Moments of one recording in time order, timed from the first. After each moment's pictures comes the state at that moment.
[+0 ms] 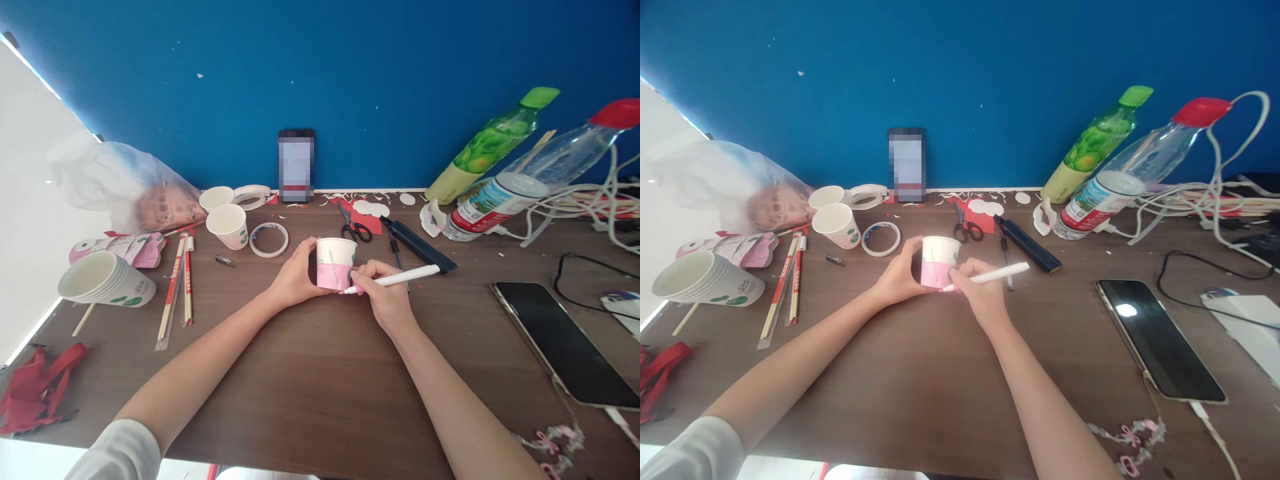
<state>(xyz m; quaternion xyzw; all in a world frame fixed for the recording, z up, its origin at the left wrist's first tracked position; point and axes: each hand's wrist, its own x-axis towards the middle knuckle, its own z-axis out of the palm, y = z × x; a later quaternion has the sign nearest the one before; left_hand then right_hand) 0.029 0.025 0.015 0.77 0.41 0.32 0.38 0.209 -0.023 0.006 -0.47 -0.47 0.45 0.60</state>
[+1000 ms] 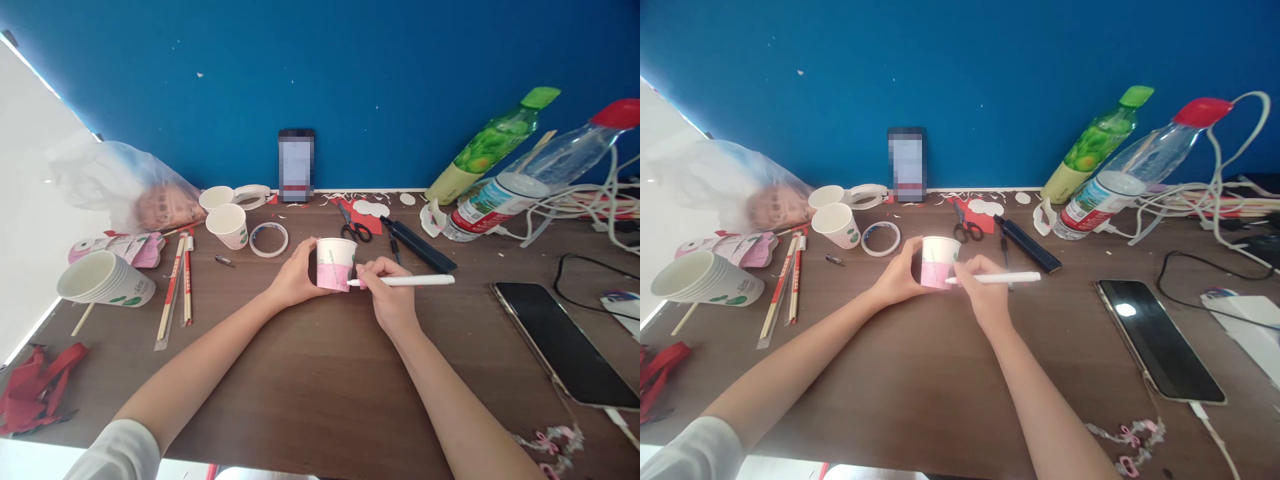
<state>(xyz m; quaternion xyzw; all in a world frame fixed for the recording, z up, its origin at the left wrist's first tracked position) 0.029 0.024 0.018 0.76 0.42 0.30 0.39 0.207 -0.026 0.012 -0.50 -0.47 0.37 0.62</state>
